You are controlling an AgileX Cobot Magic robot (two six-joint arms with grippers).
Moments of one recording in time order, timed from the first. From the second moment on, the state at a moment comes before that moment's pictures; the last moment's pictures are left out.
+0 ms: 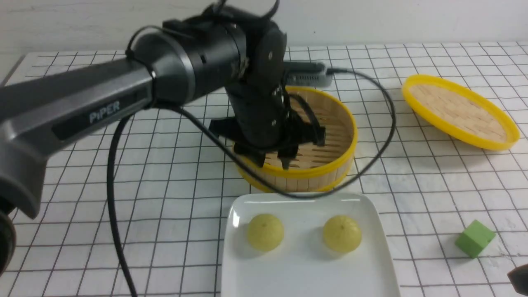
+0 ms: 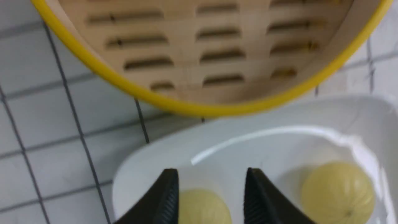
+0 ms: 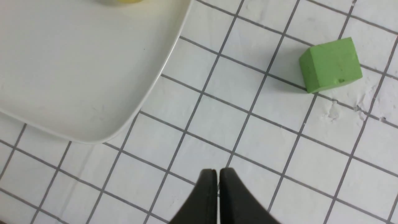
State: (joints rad) right arm 0.39 0.80 -0.62 0.13 0.92 -0.04; left arm -0.68 1.91 -1.74 0.09 1.05 -0.47
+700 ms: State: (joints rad) right arm 0.39 0.80 -0.62 0.16 0.92 -0.04; left arm -0.53 2.36 -2.28 0.11 1.10 -0.37
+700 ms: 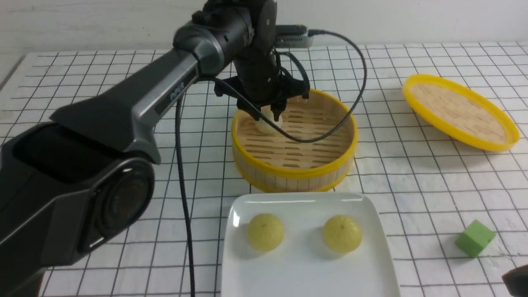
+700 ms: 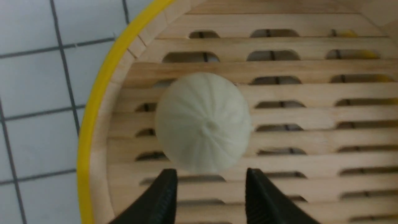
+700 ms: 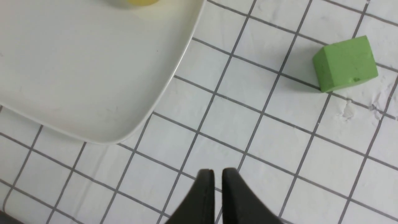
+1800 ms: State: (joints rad) right arm 0.39 0.80 -0.62 0.16 0.92 -0.04; left arm -0.65 1.67 -1.55 -0.18 1.23 -0.19
